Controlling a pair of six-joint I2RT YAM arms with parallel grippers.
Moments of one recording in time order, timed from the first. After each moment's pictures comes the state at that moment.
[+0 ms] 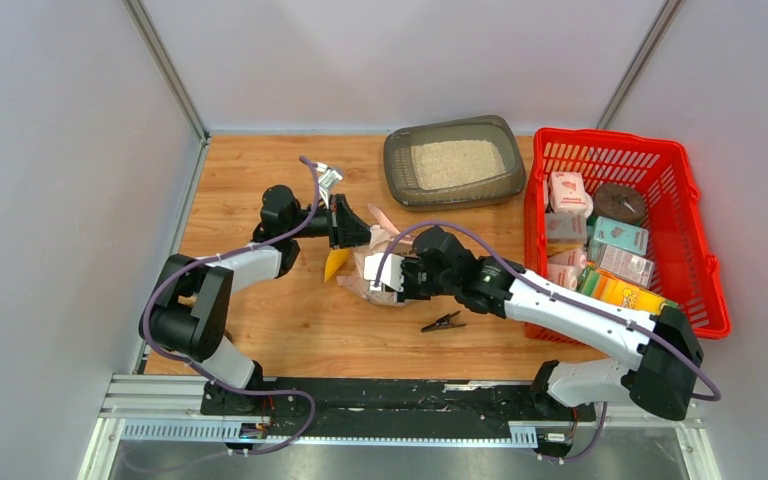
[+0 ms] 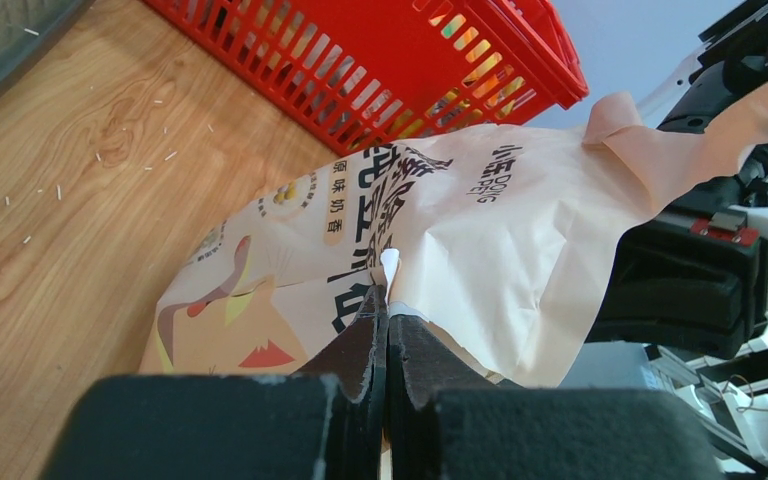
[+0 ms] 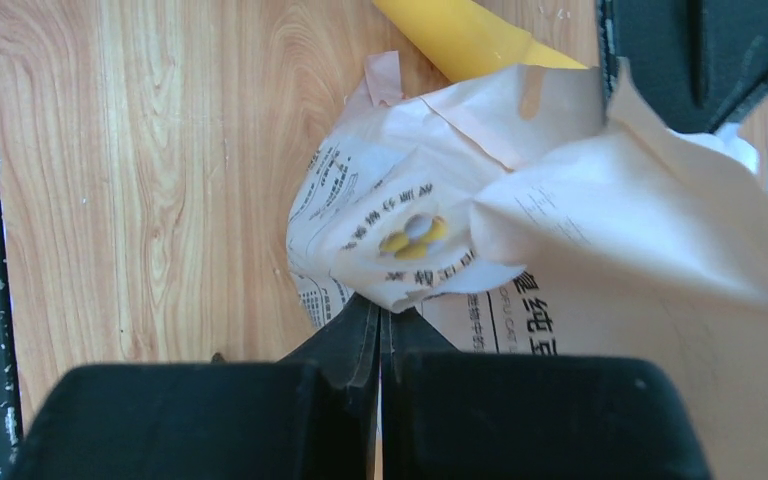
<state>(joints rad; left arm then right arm) -0.32 1.57 0.73 0.90 1.18 -0.69 0.99 1.25 0.98 -0.39 -0.14 -0.64</state>
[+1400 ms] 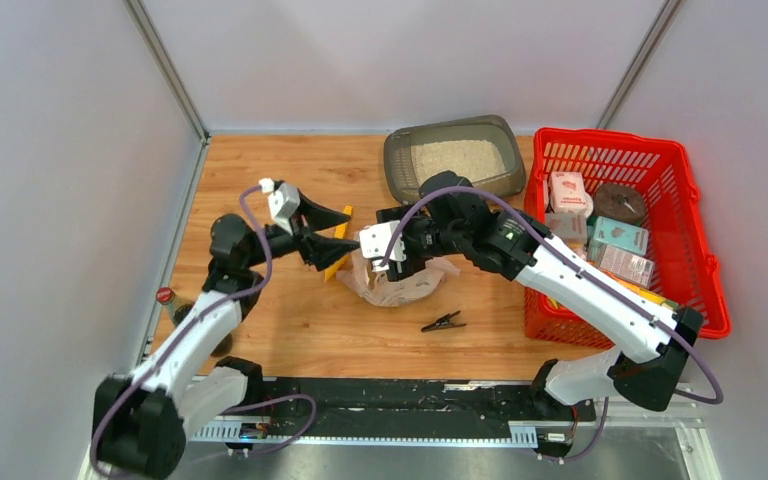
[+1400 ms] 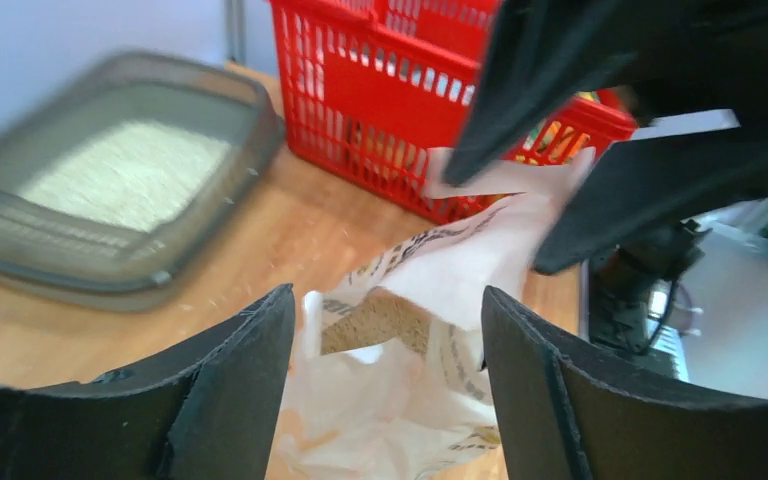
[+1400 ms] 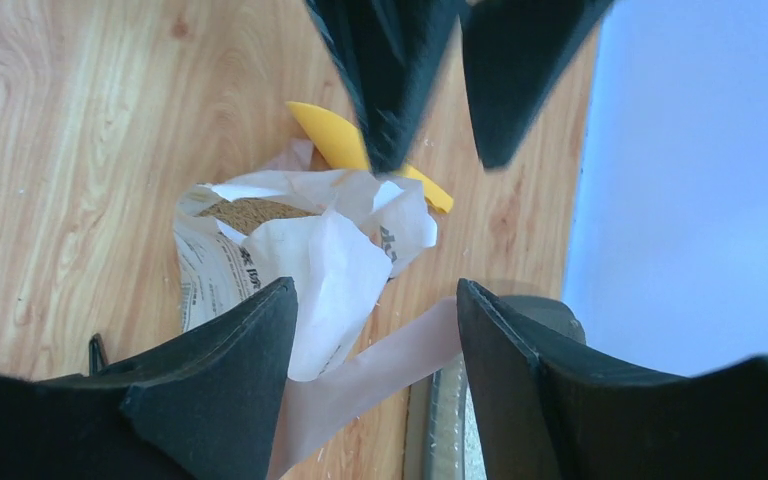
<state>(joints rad) -0.27 1.10 0.59 0.71 1.00 -0.41 0.93 1.35 1.47 -0.72 -0.33 -0.96</state>
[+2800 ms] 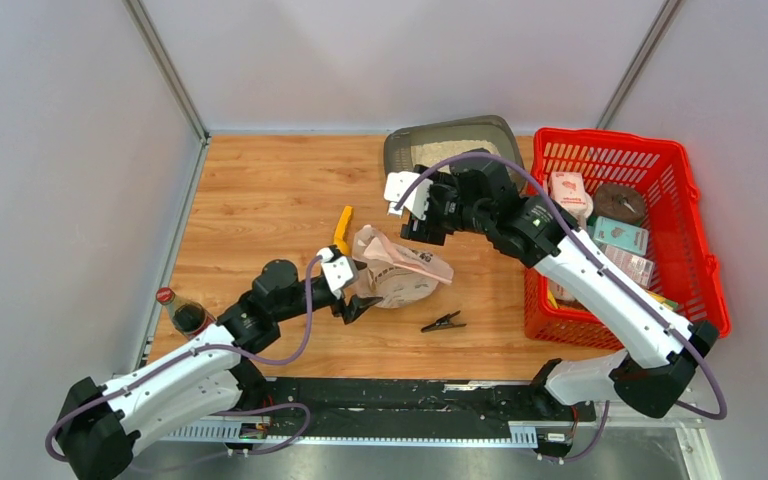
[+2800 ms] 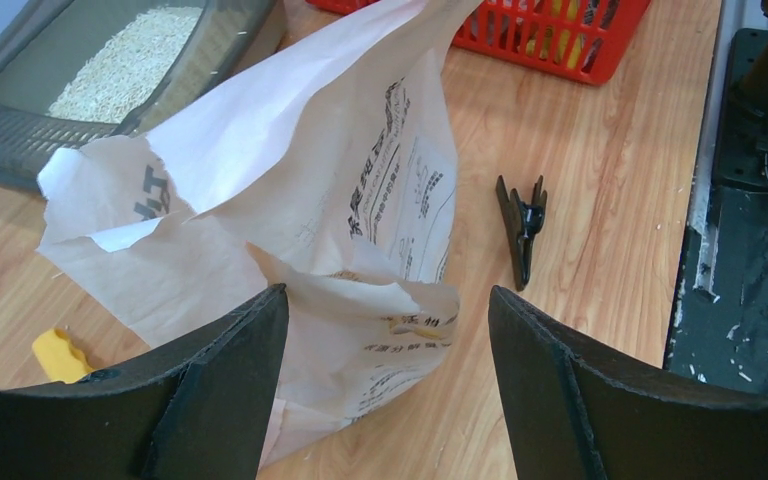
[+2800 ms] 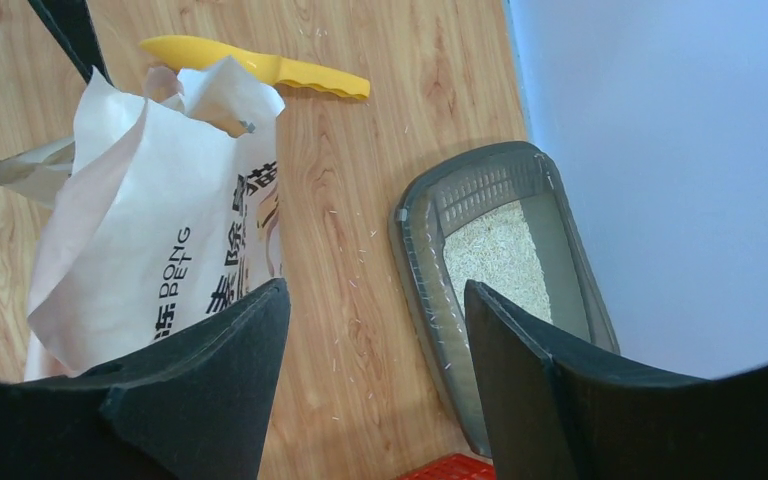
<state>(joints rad) -0.77 0.78 0.42 0.20 0.38 0.19 0.81 1.32 1.53 -0.74 -0.11 -0.74</state>
